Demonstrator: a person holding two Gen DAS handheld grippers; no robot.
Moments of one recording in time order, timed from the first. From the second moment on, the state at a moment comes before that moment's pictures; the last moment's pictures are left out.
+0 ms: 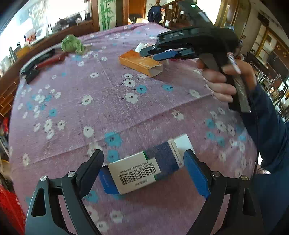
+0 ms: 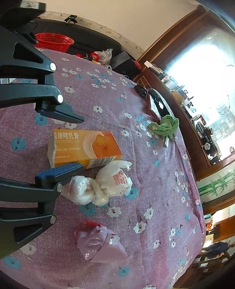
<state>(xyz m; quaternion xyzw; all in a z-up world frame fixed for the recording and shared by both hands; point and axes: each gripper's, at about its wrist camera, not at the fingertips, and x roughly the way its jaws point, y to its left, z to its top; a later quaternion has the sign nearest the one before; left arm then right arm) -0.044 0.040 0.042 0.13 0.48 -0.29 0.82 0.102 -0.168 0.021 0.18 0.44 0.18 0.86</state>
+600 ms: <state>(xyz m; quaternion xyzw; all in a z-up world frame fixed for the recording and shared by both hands) -0.039 0.025 0.025 0.20 0.48 -0.30 0.80 0.104 -0.163 0.017 0.16 0.45 0.17 0.86</state>
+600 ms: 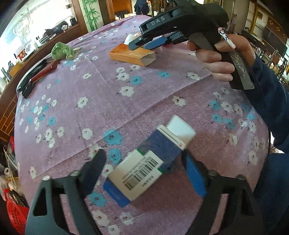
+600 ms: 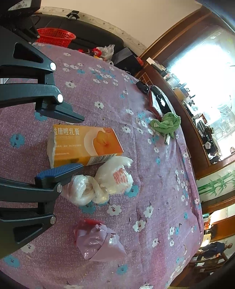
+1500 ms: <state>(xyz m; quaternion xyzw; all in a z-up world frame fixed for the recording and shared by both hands) 0.011 0.046 0.020 -0.05 0.44 -0.13 0.88 0.098 -0.119 0.010 0.00 0.43 0.11 0.90</state>
